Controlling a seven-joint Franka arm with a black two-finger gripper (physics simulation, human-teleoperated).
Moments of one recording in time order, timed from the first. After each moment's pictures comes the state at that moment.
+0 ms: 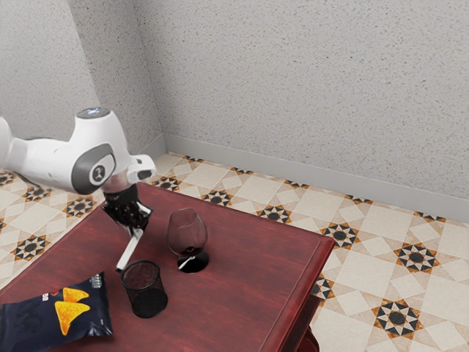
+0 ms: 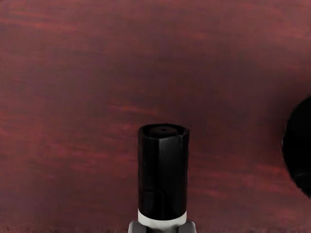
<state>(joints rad) 0.11 0.06 0.00 -2.29 0.02 2.38 -0.04</state>
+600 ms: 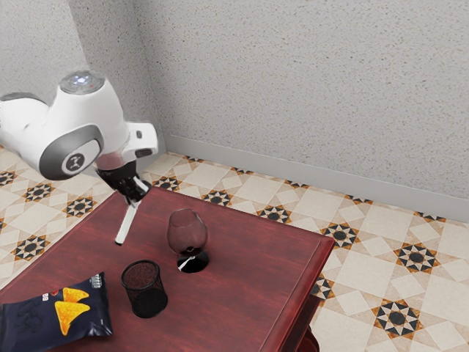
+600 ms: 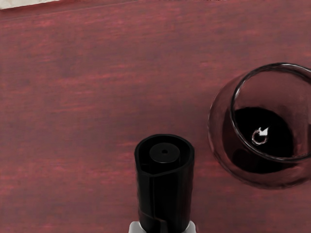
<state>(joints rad) 0.03 -0.31 -0.08 -2.40 0.24 2.30 -0.15</state>
